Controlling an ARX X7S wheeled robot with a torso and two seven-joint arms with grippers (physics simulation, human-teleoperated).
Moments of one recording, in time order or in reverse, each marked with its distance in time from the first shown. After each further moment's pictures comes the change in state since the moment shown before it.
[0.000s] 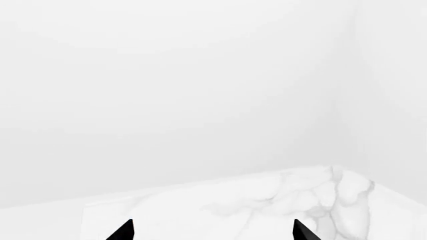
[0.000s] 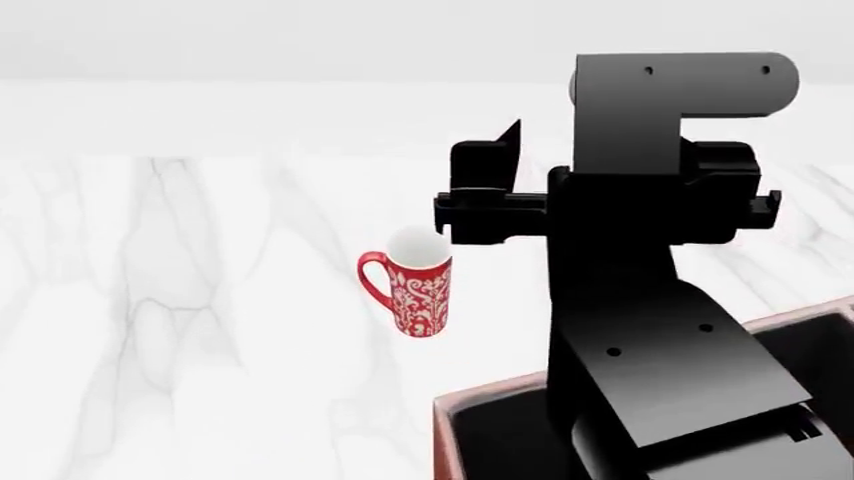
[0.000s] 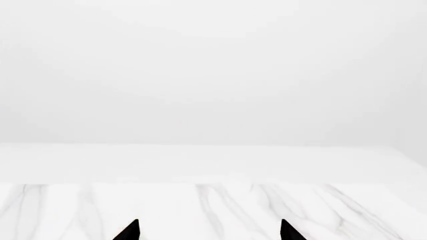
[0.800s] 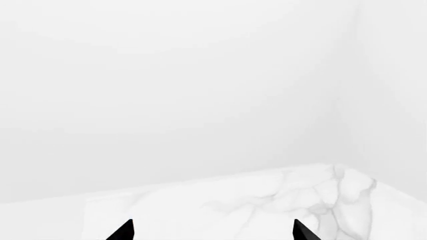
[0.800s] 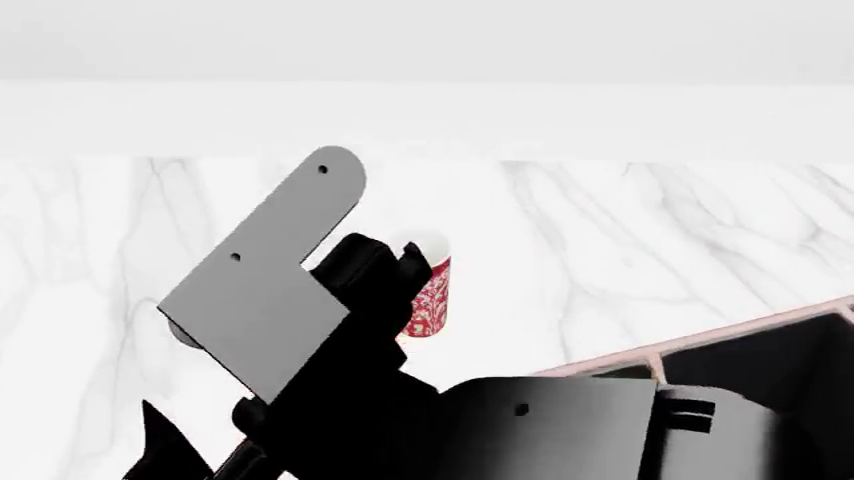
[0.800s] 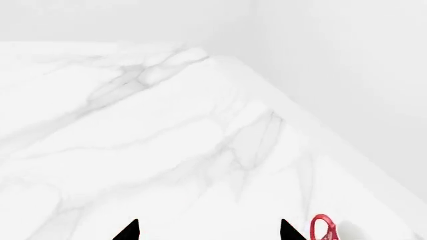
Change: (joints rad) left arm 0.003 0.010 0.006 -0.029 0.008 0.026 0.014; right arm 0.141 0.135 -0.316 -0.175 0.836 0.191 -0.064
